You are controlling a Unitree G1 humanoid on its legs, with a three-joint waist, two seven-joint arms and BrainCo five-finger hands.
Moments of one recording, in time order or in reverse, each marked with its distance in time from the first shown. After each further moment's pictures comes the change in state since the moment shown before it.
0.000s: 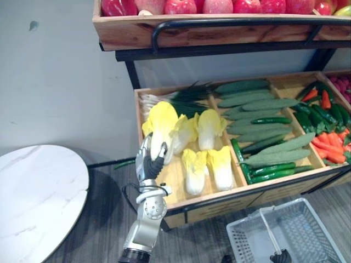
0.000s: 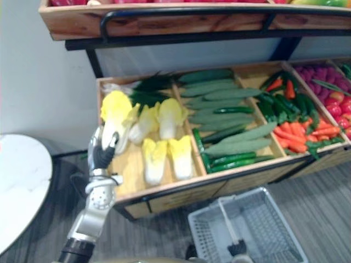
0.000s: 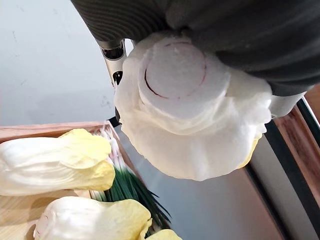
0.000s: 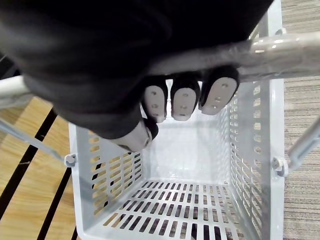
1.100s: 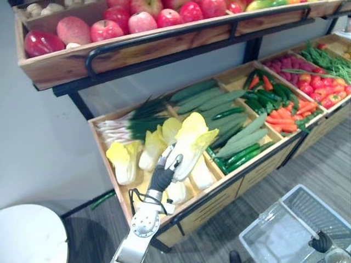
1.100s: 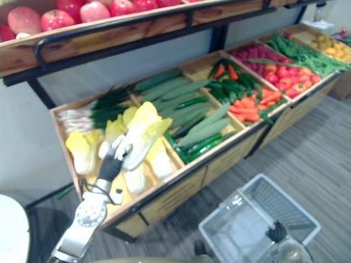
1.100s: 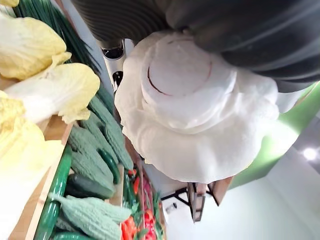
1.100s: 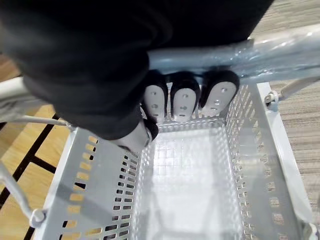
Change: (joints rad) left arm 0.168 0.162 -0.110 -0.200 -0.421 -0.111 -0.386; right arm 0.003 -0.431 0.128 -0.122 0.059 -0.066 0.244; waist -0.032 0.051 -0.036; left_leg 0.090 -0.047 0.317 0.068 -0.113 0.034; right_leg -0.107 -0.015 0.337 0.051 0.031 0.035
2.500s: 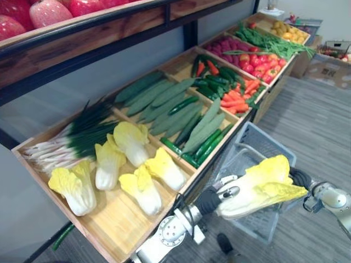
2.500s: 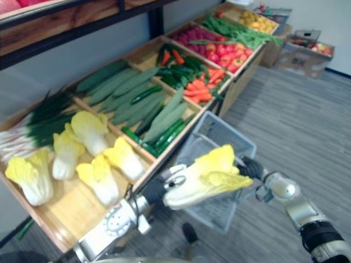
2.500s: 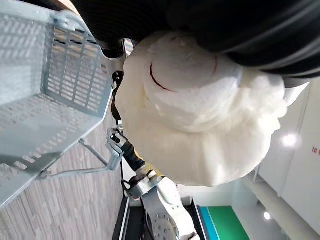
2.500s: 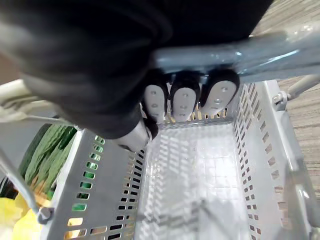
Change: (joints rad) left arm -0.180 0.091 -0.490 0.069 -0.269 -0.057 -0.262; right arm -0.156 -0.331 0.355 -0.729 0.530 0.037 0.345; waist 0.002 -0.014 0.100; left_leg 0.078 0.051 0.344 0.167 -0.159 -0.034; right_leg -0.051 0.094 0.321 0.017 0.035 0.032
